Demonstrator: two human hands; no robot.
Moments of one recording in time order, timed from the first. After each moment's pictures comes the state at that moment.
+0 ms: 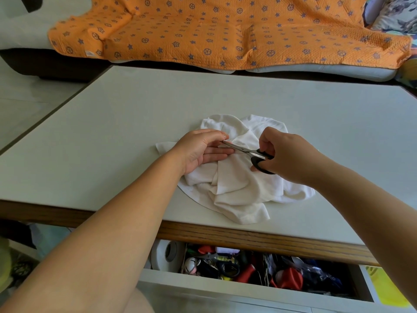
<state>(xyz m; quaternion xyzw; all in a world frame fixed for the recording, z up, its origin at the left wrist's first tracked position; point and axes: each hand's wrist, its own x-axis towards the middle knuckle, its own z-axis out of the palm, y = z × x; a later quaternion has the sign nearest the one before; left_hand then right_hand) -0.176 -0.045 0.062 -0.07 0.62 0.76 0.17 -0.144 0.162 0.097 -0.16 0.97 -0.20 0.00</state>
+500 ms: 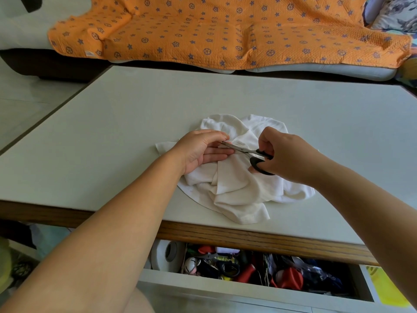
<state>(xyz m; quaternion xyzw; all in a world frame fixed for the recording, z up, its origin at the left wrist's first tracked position) -0.176 -0.045 0.063 -0.06 0.62 0.76 0.17 -0.145 0.161 0.096 -0.16 0.97 -0.20 0.01</state>
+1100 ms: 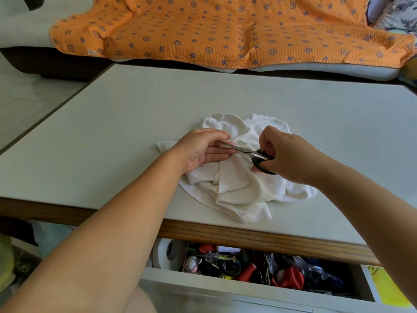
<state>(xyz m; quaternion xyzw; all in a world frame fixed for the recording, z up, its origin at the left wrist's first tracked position) -0.176 -0.046 0.062 -0.07 0.63 0.76 0.18 -0.140 0.159 0.101 -0.15 0.97 -0.20 0.02</state>
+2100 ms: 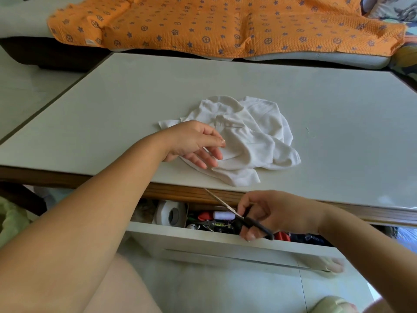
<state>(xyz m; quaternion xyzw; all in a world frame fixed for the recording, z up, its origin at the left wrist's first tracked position) -0.103 -0.062 0.092 0.06 0.81 0.53 0.26 -0.027 0.178 0.055 -0.16 0.78 -0.42 0.44</state>
